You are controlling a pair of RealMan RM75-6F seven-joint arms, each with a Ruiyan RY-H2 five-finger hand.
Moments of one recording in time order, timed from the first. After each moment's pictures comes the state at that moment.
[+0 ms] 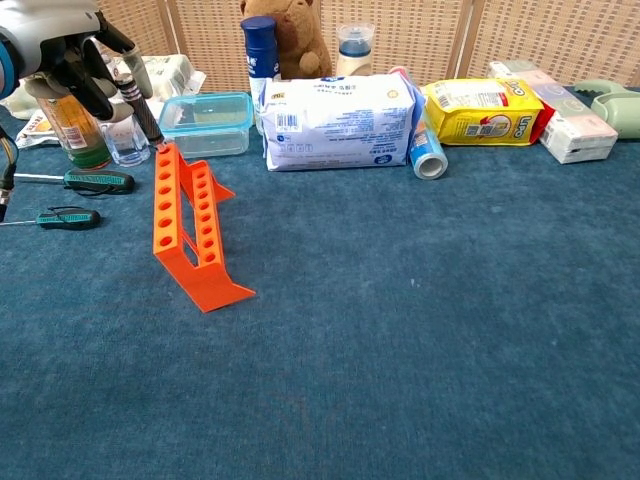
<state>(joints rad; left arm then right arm) -0.80 -1.45 -0.35 -1.88 0.52 1.36 0.65 0.02 -0.94 0.07 -1.70 -1.52 1.52 0.28</state>
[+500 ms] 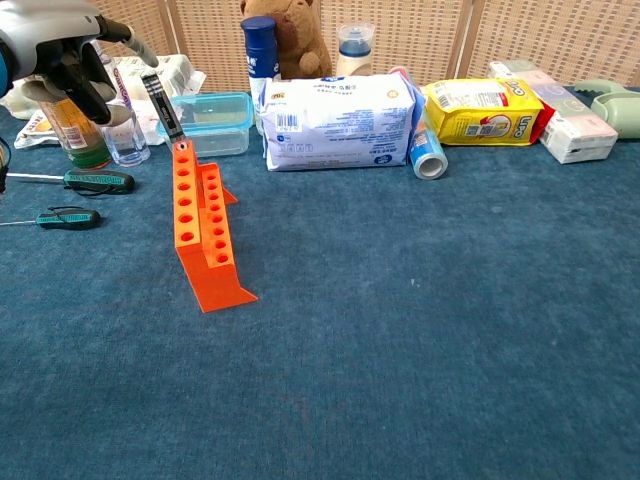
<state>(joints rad) -0.80 -1.42 -0.34 -1.91 0.51 1.34 0.66 0.02 -0.94 0.06 -1.70 -1.52 1.53 0.29</state>
